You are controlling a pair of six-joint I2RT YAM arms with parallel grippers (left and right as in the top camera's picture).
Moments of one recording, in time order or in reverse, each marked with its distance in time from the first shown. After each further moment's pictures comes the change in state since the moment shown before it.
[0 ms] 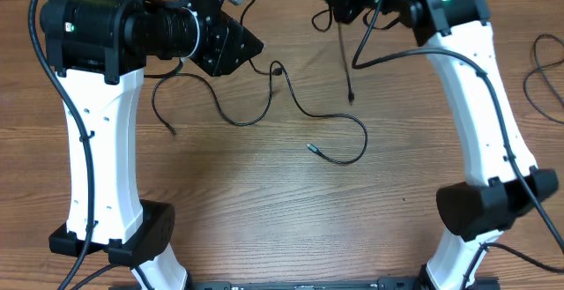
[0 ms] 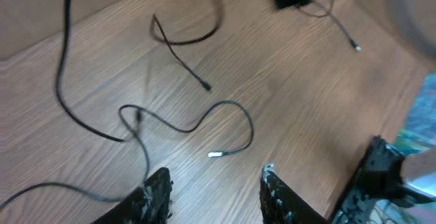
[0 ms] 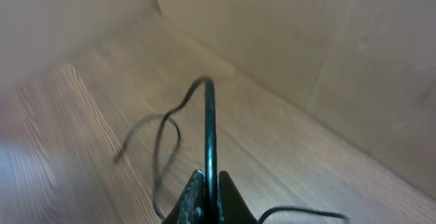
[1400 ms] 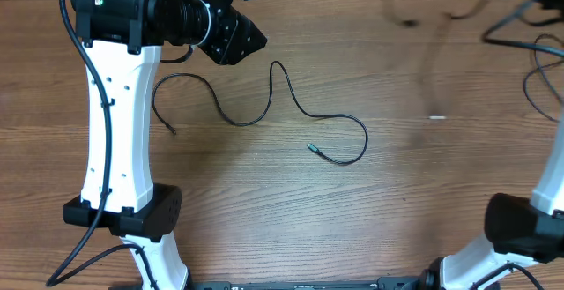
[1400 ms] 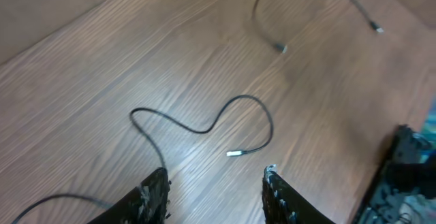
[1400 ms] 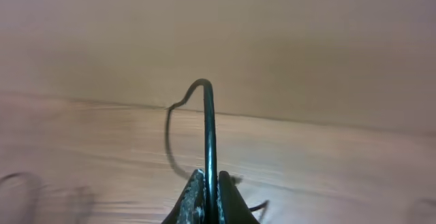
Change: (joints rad) left arm 0.000 0.101 0.004 0.031 0.013 0.085; right arm -0.498 -0.124 0.067 -0.177 0.177 0.060
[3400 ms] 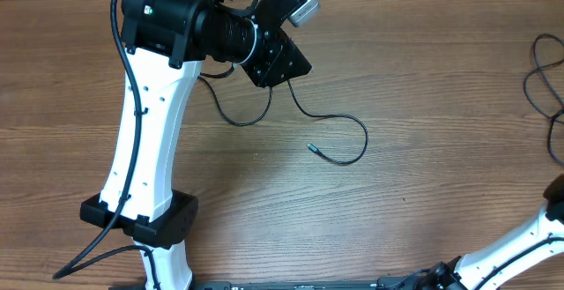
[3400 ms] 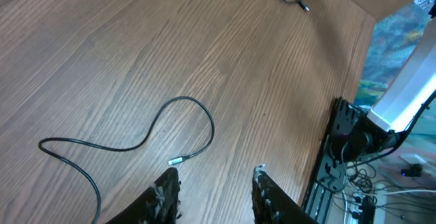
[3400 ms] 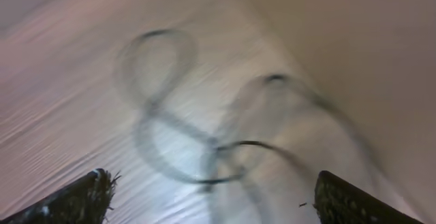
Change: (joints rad) left arm -0.172 0.000 0.000 -0.042 0.074 -0.003; right arm -0.587 0.372 -0.032 -0.003 0.213 -0.032
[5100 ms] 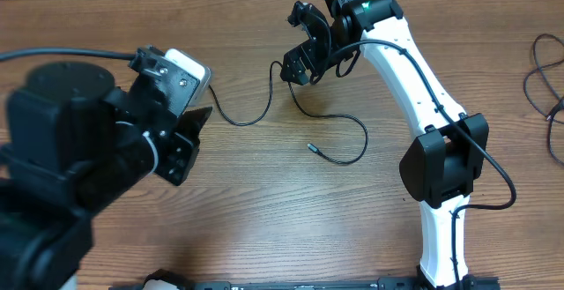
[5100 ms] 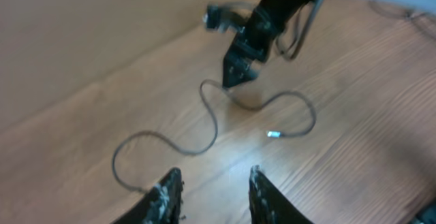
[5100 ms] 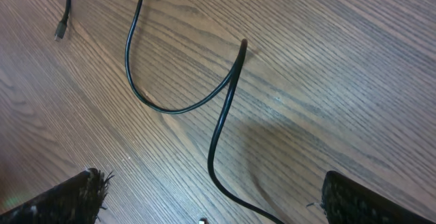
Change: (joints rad) left arm 0.000 -0.726 -0.513 0.181 -0.562 -0.205; right arm 1.185 0.031 -0.106 -0.122 -0.218 -0.075
